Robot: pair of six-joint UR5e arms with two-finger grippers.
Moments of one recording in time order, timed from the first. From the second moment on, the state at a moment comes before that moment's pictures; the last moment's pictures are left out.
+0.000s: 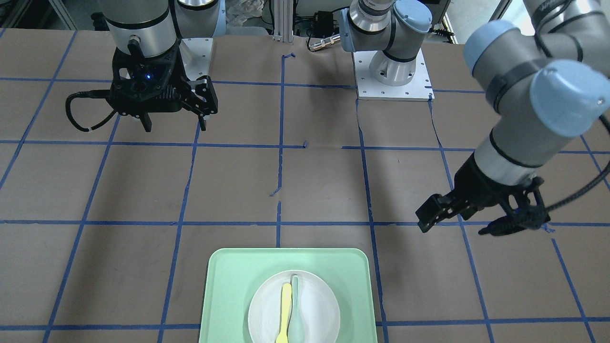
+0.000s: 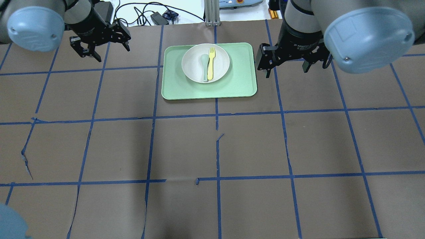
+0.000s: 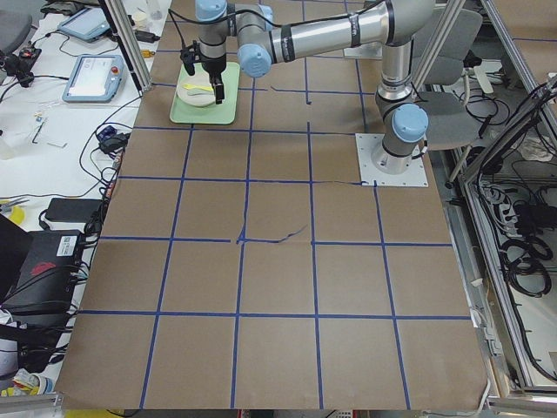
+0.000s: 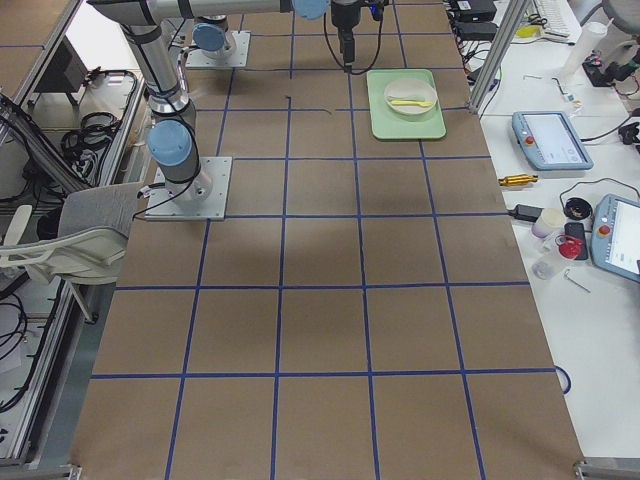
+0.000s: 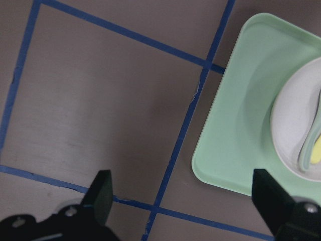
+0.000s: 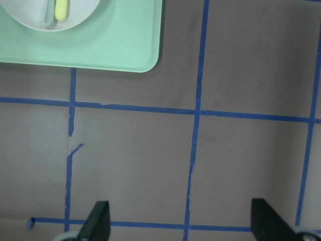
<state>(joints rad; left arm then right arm) -1.46 -1.82 -1.46 -1.35 1.50 -0.19 1.72 -1.53 1.55 -1.65 -1.62 0.06</state>
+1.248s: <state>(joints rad) -1.62 -1.55 -1.68 -1.49 1.58 -0.07 1.82 -1.16 1.24 -1.73 -1.62 0.15</state>
